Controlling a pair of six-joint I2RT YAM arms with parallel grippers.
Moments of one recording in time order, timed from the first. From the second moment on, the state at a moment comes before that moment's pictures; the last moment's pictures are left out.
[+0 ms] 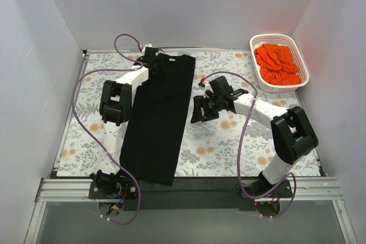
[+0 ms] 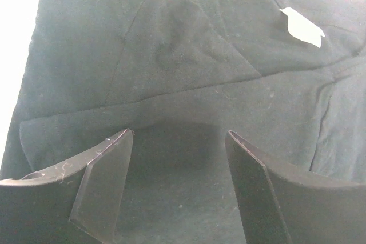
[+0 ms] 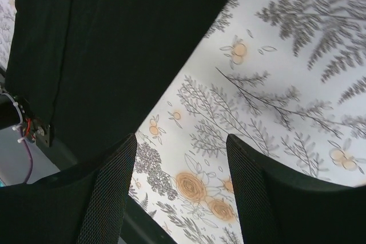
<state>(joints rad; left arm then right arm) -0.30 2.39 1.89 -0.26 -0.19 -0.50 0.56 1.64 1.06 -0.40 -0.47 0.36</state>
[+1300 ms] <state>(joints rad) -0.15 2.20 1.65 -0.31 -0.08 -0.52 0.86 2.03 1.38 -0.39 -0.47 0.19</state>
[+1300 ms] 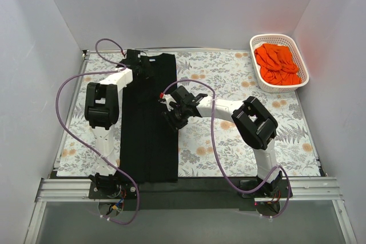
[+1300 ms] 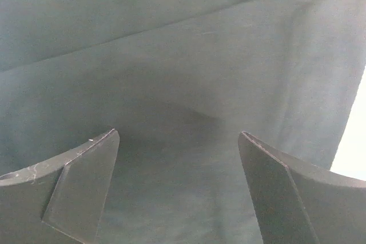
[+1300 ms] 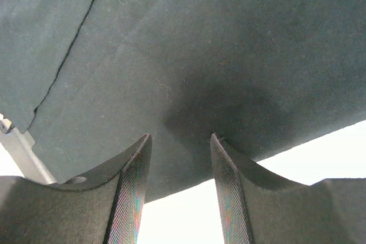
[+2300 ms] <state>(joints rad) -0.37 2.39 1.95 -0.28 -0.04 -0.67 0.62 1.71 1.04 -0.43 -0.26 0.08</state>
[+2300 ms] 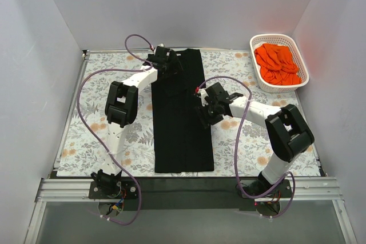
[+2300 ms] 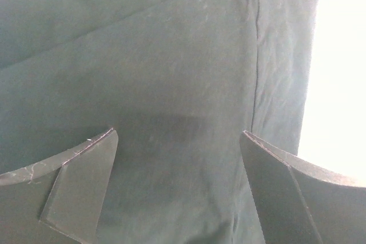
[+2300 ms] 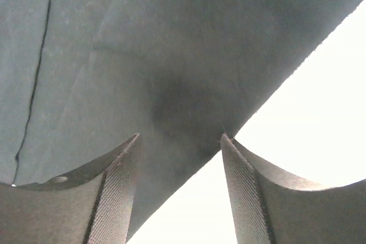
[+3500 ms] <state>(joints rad) -0.85 1.27 0.76 -0.68 -0.04 -1.12 0.68 1.26 0.49 -0.53 -0.58 0.27</state>
